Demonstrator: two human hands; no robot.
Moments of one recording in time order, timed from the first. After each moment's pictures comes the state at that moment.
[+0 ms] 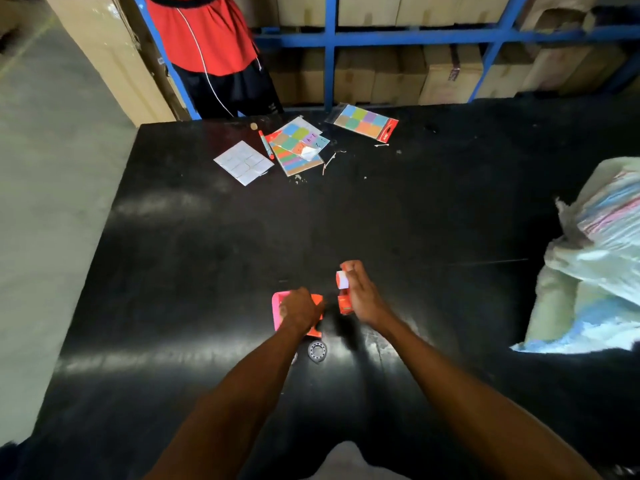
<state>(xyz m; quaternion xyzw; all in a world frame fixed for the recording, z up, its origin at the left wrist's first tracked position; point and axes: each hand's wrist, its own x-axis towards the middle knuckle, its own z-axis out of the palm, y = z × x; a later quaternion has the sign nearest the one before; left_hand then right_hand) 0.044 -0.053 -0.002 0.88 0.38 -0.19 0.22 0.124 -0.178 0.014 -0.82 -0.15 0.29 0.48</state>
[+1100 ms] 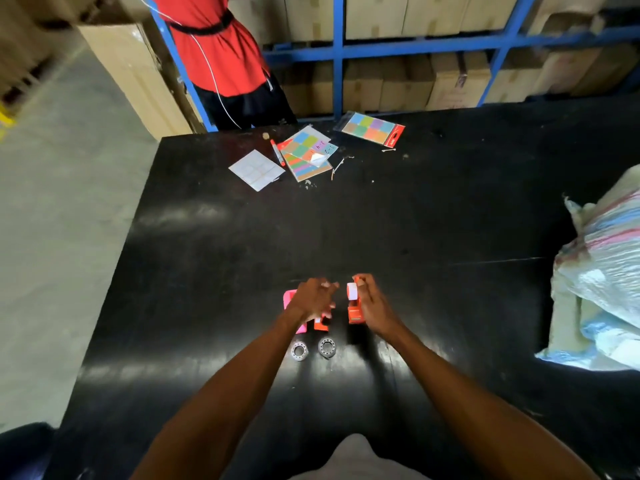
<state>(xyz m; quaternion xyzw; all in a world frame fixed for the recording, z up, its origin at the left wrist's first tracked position) 0.038 -0.051 0.022 0.76 0.35 -0.14 0.53 0.101 -0.201 0.005 -0.82 -0.16 0.27 0.47</state>
